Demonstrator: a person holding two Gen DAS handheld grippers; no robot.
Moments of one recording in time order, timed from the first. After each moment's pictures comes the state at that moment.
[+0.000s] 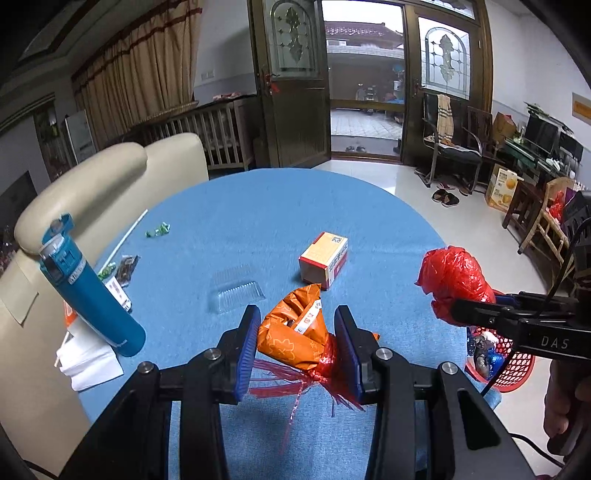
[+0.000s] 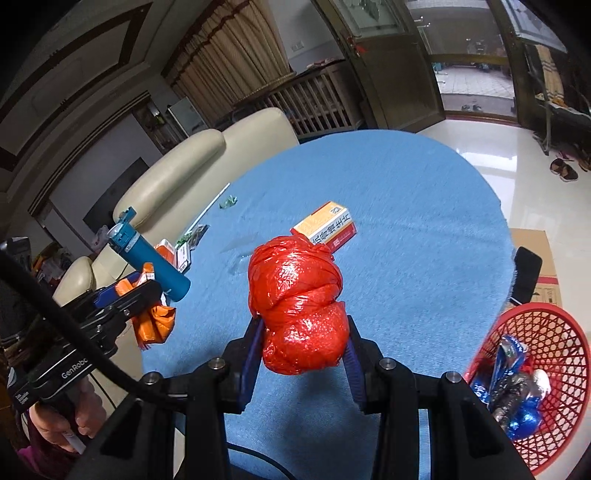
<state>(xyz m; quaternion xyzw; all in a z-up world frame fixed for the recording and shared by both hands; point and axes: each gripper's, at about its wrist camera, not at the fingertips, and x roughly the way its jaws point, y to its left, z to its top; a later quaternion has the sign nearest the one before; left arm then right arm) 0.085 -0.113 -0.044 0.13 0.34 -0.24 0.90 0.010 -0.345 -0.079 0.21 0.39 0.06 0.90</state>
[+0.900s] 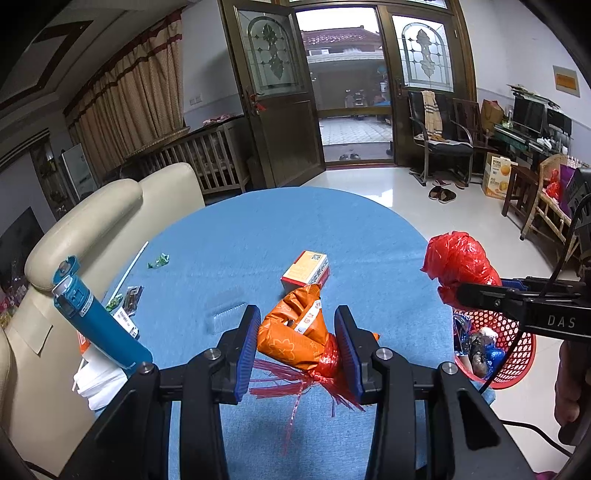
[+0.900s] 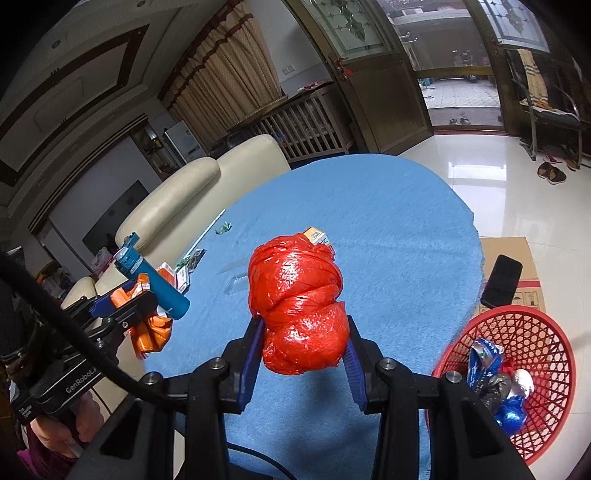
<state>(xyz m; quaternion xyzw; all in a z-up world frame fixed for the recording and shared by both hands) 0.050 -0.146 -0.025 0.17 0.30 -0.24 0.91 -0.026 -0.373 -0.061 0.23 0.35 0.04 0.91</state>
